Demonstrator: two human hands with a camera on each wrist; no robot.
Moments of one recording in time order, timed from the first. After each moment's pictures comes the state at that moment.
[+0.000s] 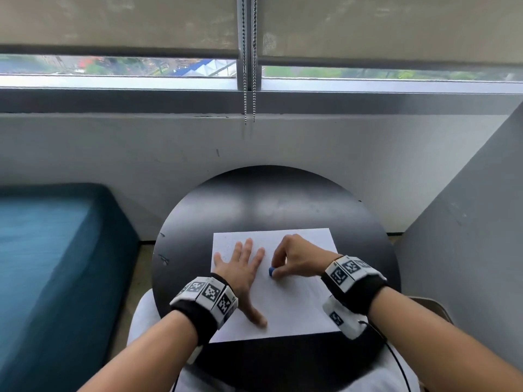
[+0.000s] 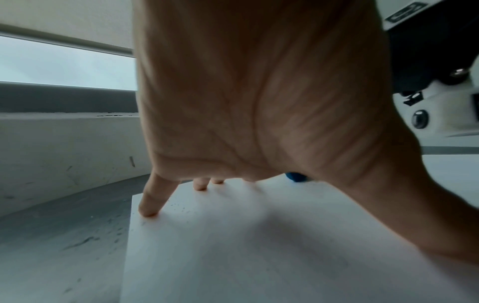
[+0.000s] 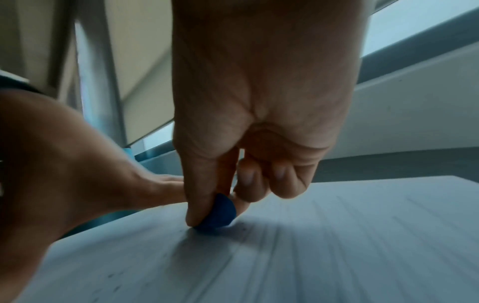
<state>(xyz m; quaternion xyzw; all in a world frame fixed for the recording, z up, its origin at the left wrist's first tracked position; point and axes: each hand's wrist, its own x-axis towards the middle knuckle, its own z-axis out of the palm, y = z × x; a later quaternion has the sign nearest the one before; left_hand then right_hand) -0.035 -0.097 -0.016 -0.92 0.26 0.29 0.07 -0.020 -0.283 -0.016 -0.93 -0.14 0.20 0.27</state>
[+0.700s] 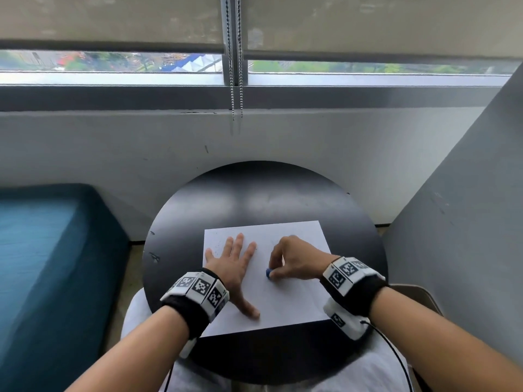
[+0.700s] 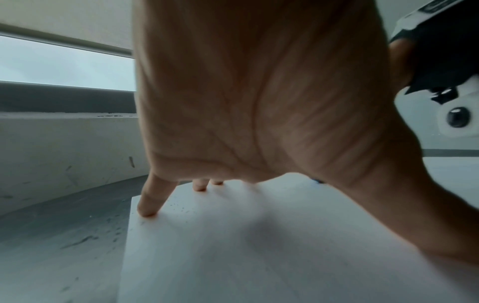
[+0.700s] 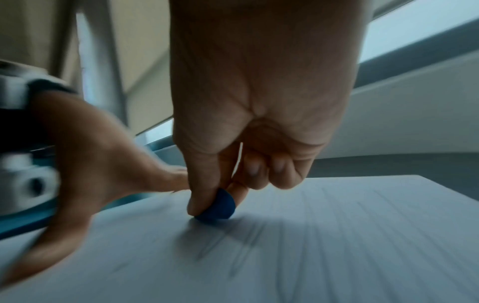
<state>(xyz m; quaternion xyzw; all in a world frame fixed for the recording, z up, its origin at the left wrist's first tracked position) -0.034 -0.095 -0.017 -0.91 0.26 0.30 0.06 -0.047 -0.288 -0.012 -0.94 -0.11 0.20 0.26</state>
